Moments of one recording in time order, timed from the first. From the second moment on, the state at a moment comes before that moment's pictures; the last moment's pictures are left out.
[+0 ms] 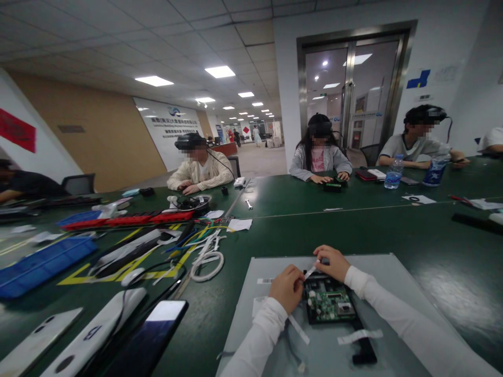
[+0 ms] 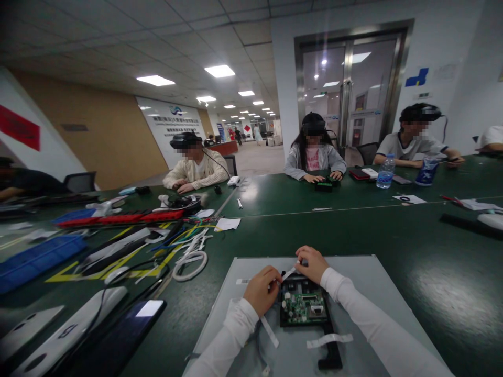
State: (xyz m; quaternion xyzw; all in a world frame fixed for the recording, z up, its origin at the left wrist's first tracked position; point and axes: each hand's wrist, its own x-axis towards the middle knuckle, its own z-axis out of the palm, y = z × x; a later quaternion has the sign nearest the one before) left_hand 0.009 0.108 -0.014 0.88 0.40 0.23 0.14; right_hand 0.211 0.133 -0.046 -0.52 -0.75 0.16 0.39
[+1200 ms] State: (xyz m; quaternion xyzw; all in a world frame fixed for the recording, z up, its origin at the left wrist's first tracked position) left_hand 0.006 0.113 -0.021 0.86 0.40 0.27 0.15; right_hand 0.210 0.137 -0.052 -0.54 -0.75 0.13 0.37
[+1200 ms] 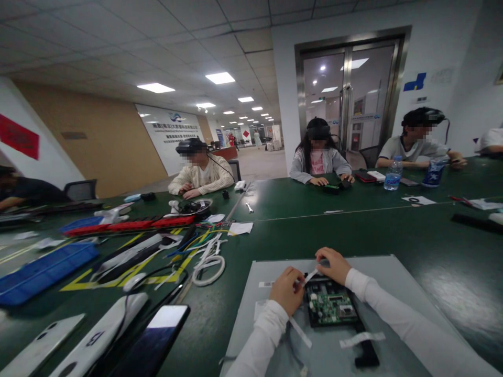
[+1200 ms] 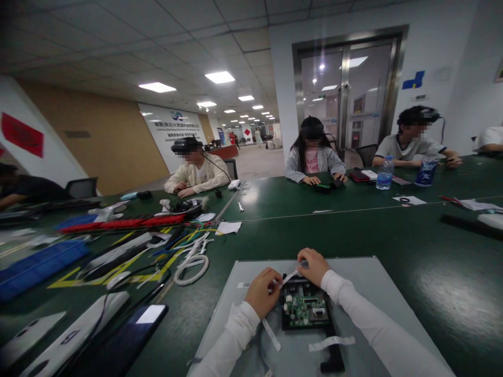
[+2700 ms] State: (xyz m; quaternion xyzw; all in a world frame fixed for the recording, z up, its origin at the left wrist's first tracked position) left_hand -0.021 0.134 -0.013 0.87 0.32 0.19 0.32; right_hand 0.210 0.136 -0.051 -0.54 -0.75 0.14 0.36
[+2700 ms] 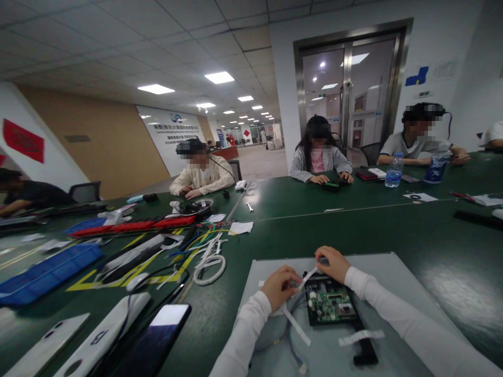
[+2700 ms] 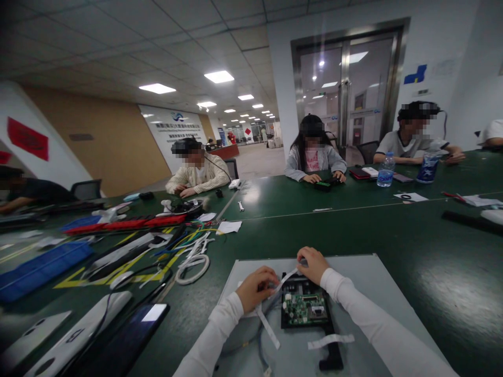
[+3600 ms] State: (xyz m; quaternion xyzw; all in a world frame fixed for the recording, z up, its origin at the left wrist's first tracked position) left_hand -0.029 0.135 -0.005 0.87 0.30 0.17 0.35; right_hand 0.208 0.136 -0.053 -0.54 -0.75 0.13 0.36
